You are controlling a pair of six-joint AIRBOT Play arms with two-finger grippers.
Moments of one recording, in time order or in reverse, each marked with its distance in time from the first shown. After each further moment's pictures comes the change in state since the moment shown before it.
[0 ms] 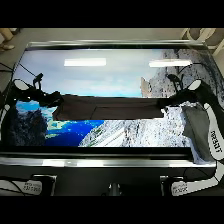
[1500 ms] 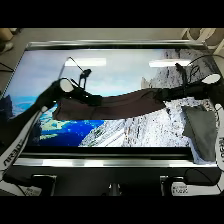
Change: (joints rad) left arm -0.550 -0.084 0.102 -0.087 0.163 -0.018; right arm -0.022 0.129 0.021 0.406 0.244 -0.042
